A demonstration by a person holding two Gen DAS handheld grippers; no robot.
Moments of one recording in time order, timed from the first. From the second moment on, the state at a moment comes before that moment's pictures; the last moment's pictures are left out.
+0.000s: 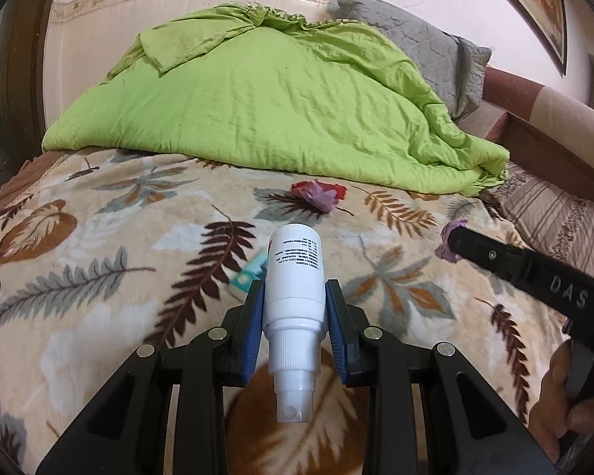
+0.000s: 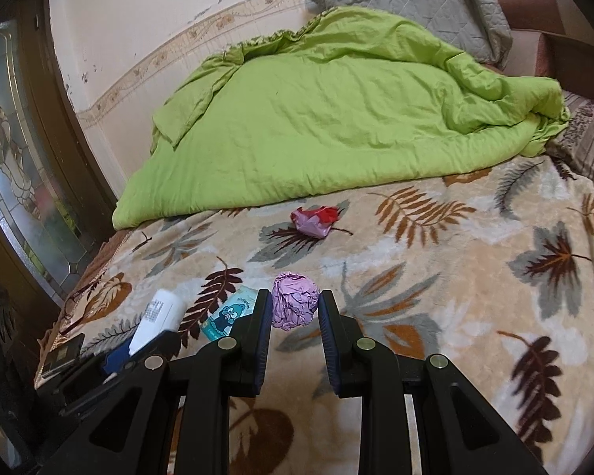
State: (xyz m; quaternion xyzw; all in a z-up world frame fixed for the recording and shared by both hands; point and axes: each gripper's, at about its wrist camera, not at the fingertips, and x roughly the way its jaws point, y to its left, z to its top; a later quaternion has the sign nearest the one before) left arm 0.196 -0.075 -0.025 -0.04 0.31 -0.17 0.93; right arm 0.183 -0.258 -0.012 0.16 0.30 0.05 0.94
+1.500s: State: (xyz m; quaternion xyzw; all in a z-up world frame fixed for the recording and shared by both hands) left arm 0.067 -0.110 -0.030 0.07 0.30 -0.17 0.94; right arm 0.037 -0.300 -0.017 0.18 0.31 0.04 0.93
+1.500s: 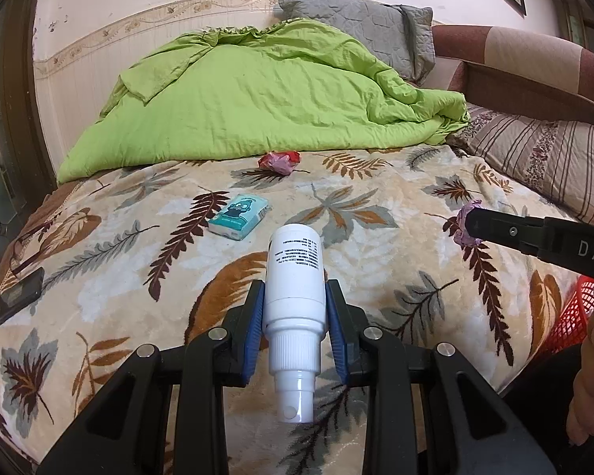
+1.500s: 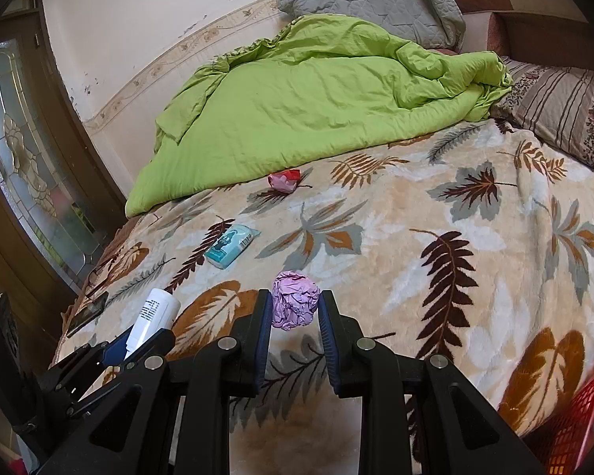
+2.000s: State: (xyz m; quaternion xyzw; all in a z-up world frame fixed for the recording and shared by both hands) left arm 0.065 -0.113 -0.032 0.08 0.30 -0.17 0.94; right arm 0.026 -0.303 -0.016 0.20 0.31 0.05 0.93
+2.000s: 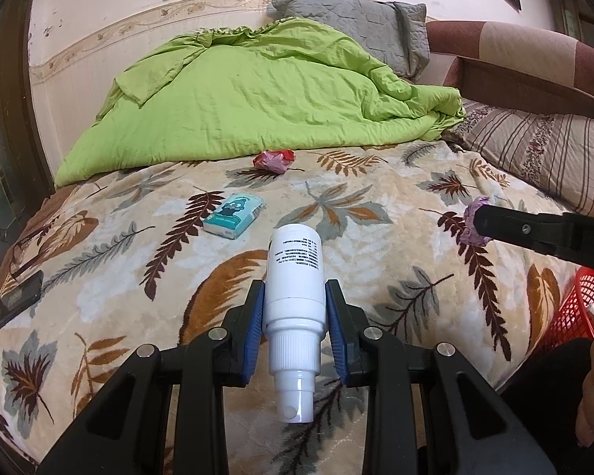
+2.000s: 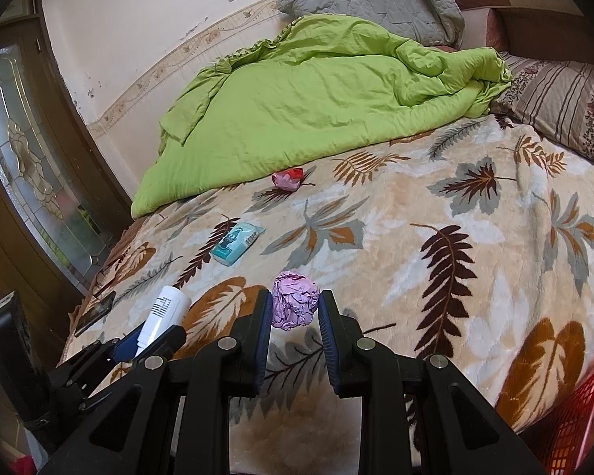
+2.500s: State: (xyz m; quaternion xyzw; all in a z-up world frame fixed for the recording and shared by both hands) left arm 0.037 -0.164 -0.012 0.09 0.29 -0.26 0.92; right arm -0.067 -0.408 -0.006 0.26 0.28 -0.01 0.92
